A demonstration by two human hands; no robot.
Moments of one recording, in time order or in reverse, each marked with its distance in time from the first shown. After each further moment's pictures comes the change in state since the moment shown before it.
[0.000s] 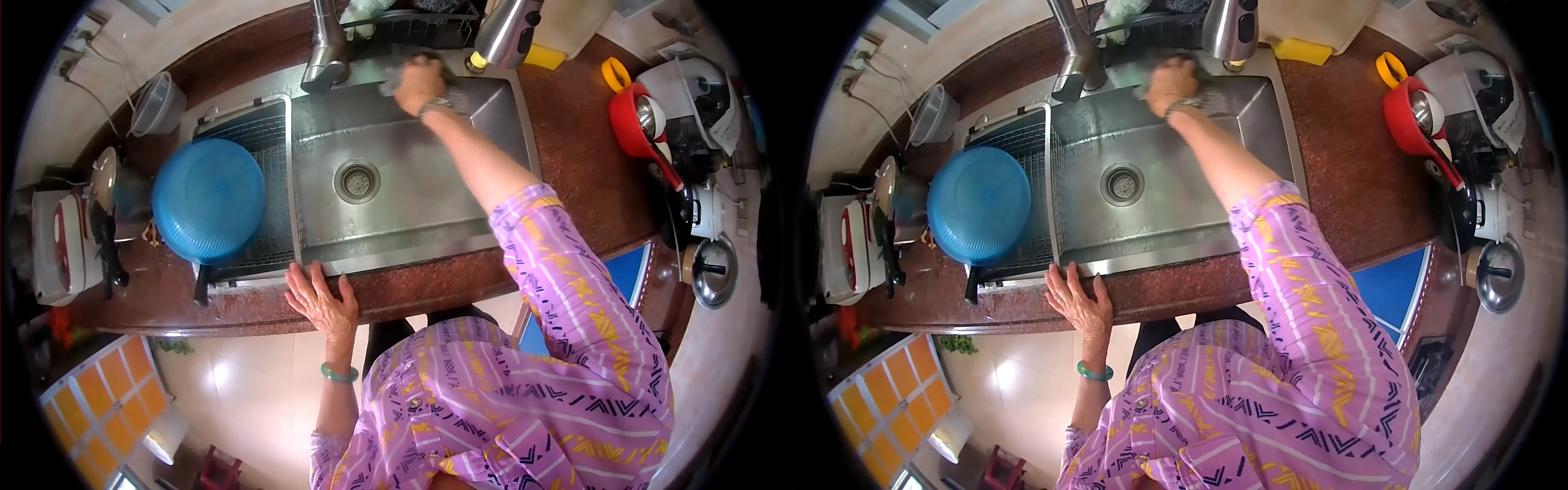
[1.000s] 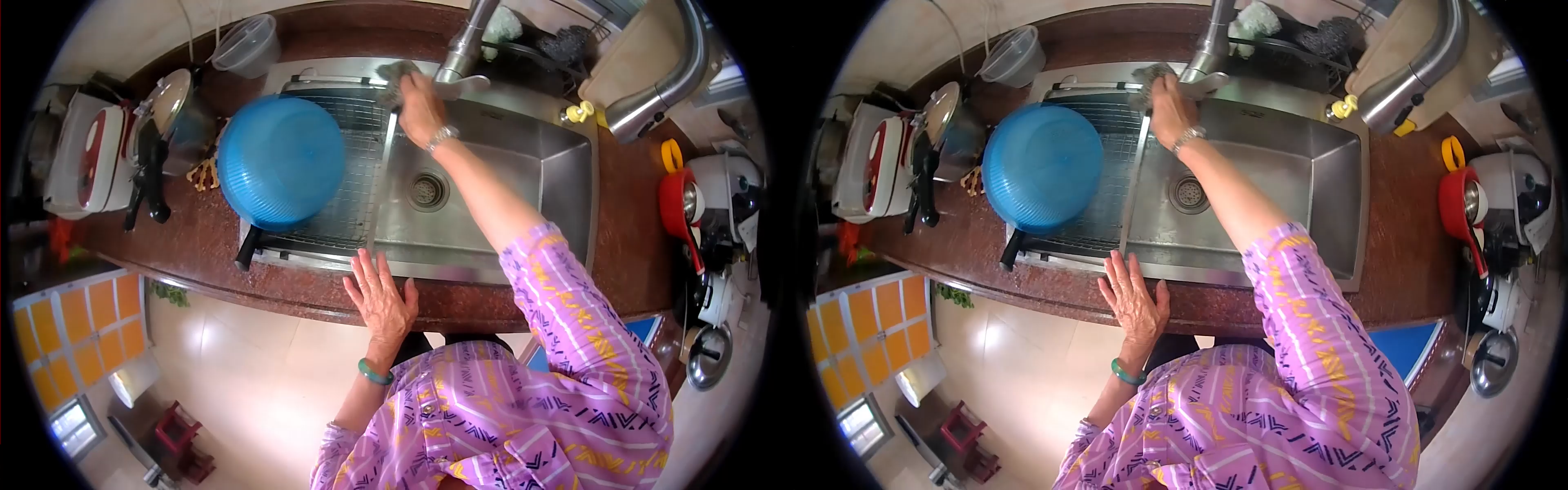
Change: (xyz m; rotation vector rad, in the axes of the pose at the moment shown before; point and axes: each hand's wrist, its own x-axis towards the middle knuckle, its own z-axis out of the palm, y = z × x) left_hand 0.006 0.000 -0.012 -0.067 -0.126 -0.048; right_hand -0.015 -0.155 0.037 0.446 0.189 -0.446
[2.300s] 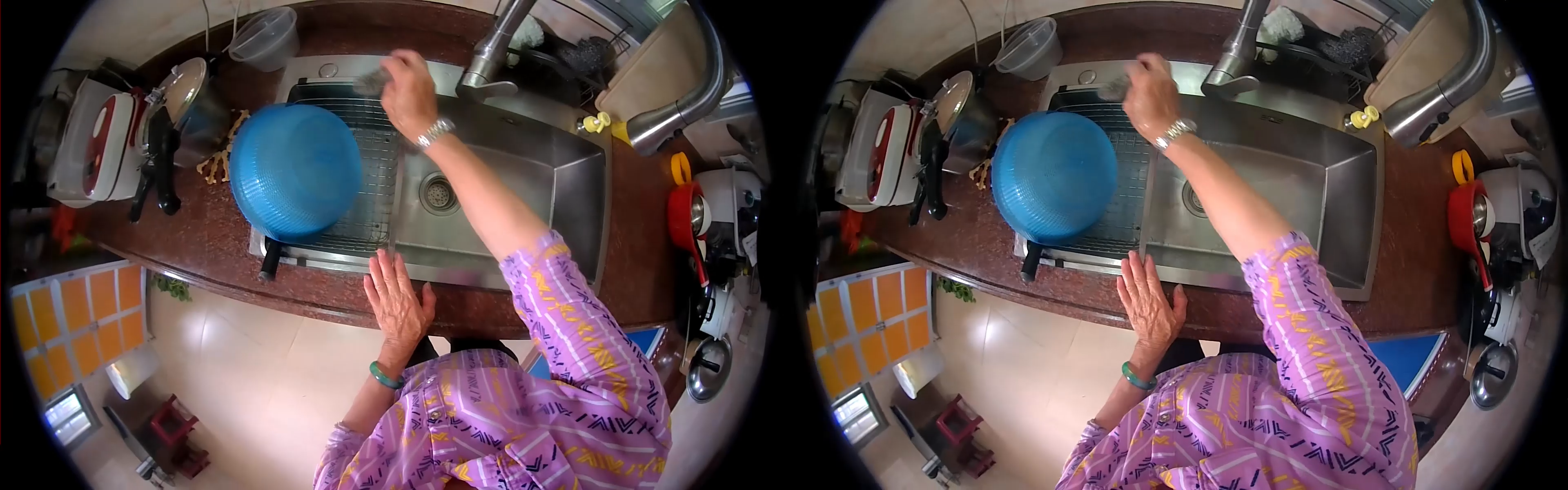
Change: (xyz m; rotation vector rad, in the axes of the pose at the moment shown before) left_hand 0.004 -0.001 -0.001 -0.009 -0.022 0.021; right_hand 0.030 -0.069 0.004 0.311 0.308 -0.113
